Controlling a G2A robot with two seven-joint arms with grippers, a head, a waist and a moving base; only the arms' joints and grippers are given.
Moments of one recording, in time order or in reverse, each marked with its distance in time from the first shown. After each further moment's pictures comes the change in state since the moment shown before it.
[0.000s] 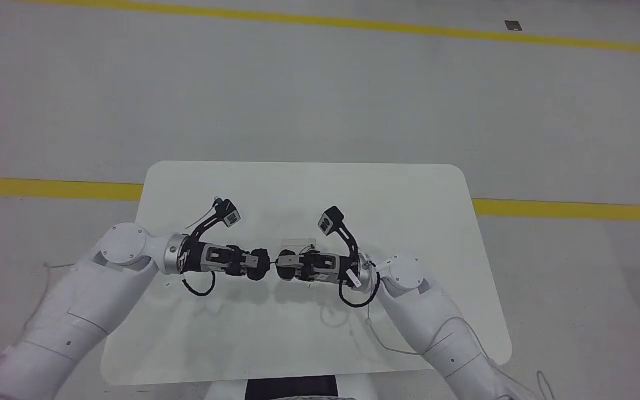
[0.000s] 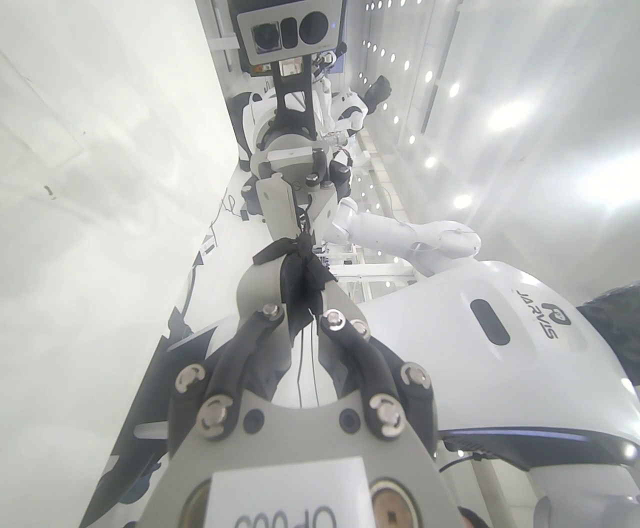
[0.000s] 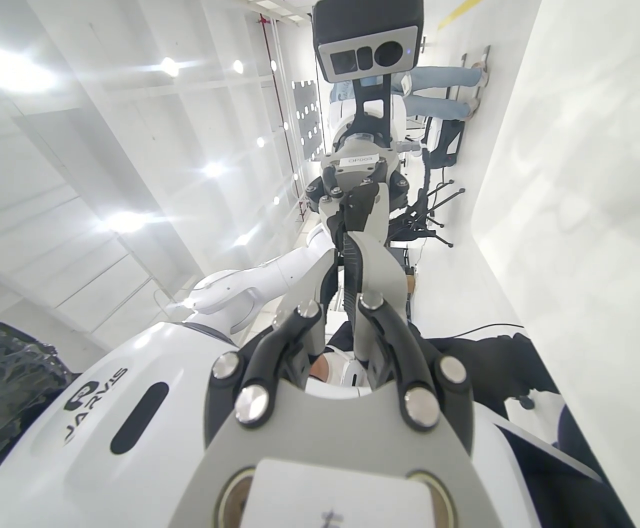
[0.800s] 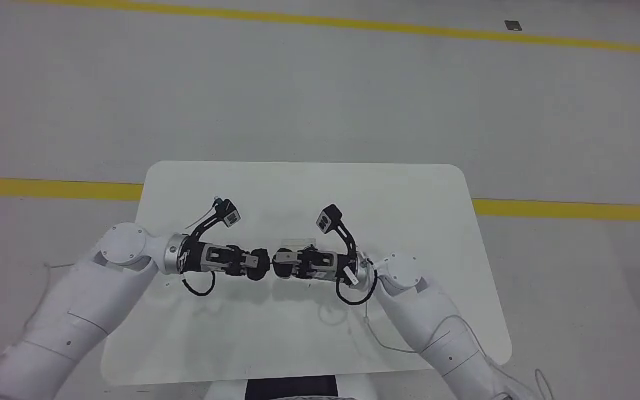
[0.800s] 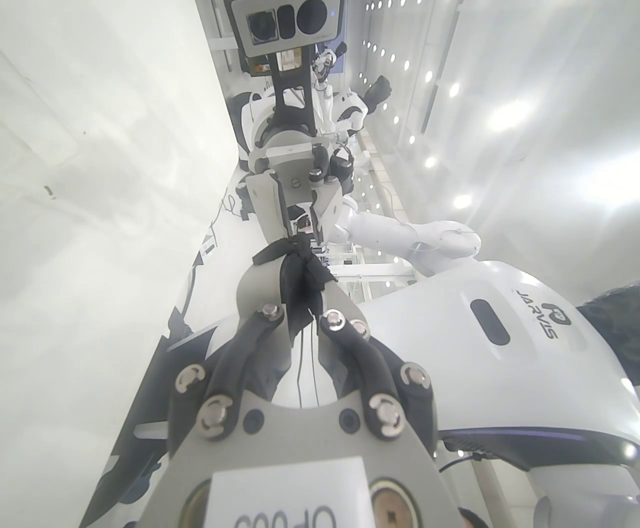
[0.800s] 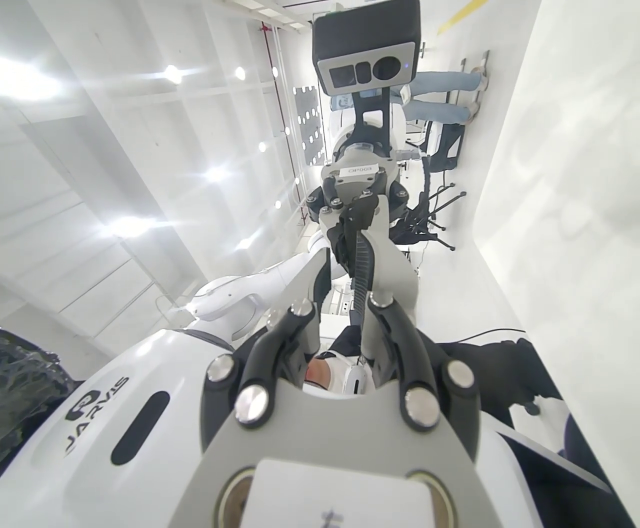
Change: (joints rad) left arm 0.000 0.000 0.000 0.000 0.000 0.000 0.000; right arm 0.012 -0.008 -0.012 0.010 0.009 0.002 -0.015
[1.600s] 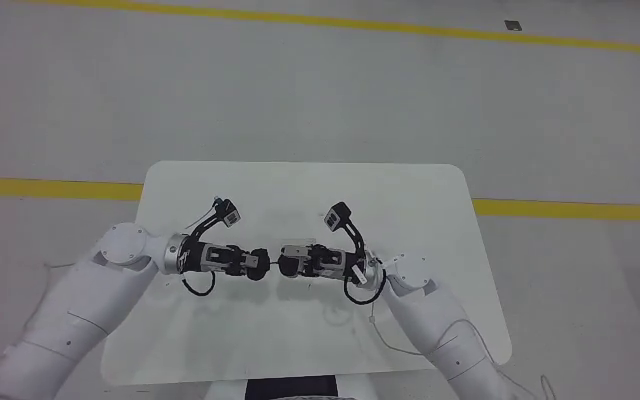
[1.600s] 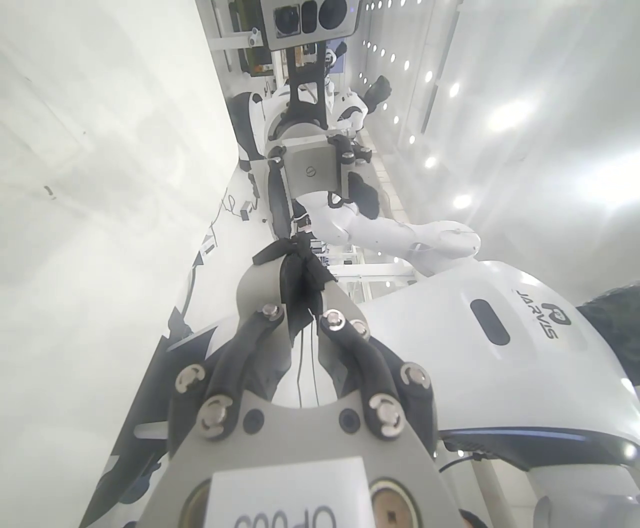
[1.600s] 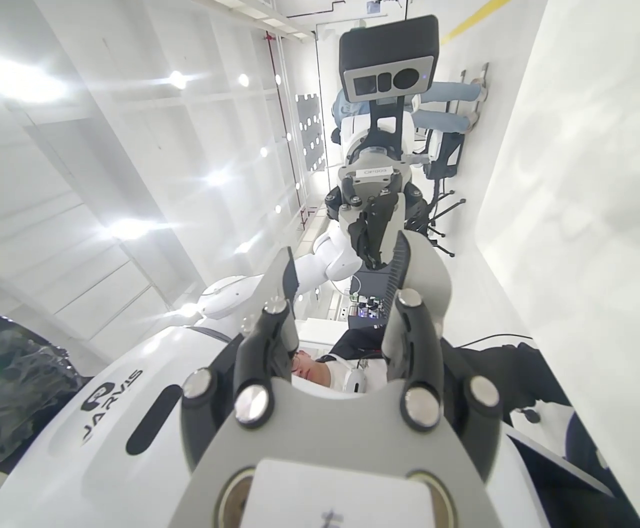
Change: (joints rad) left arm 0.000 0.000 0.000 0.000 0.000 0.000 0.000; right arm -0.033 0.014 0.054 -0.055 -0.006 0.026 0.005
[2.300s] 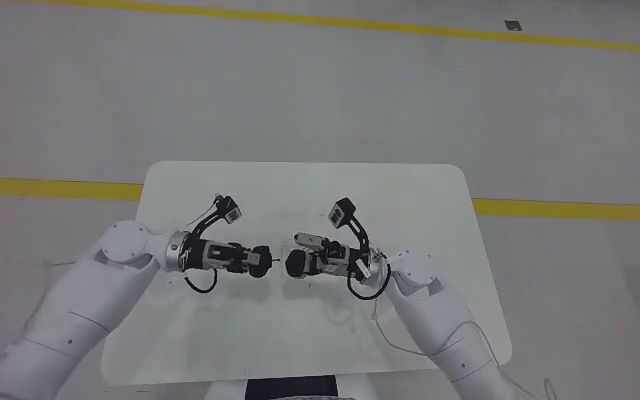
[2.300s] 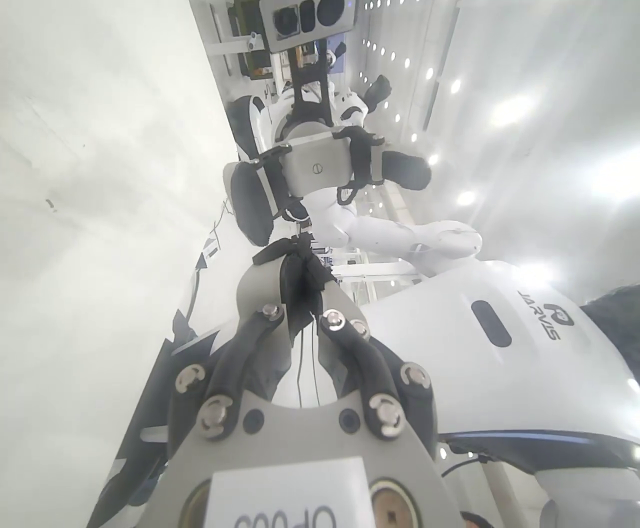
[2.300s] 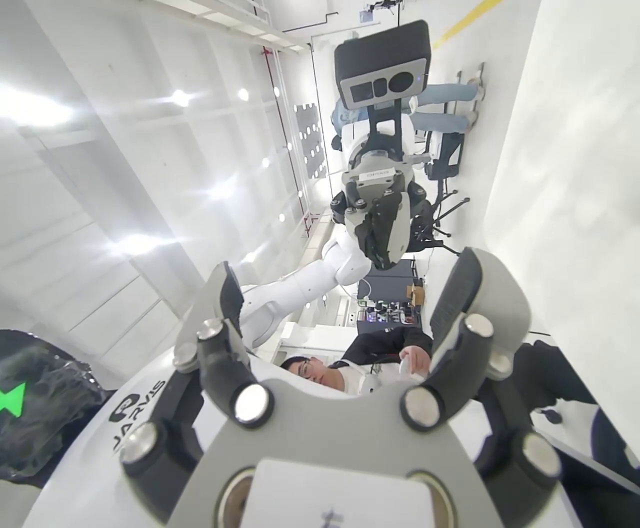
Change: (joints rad) left arm -0.005 -0.005 -0.001 -0.005 0.010 0.004 0.007; right arm -0.027 0.008 0.050 -0.069 0.003 0.099 -0.033
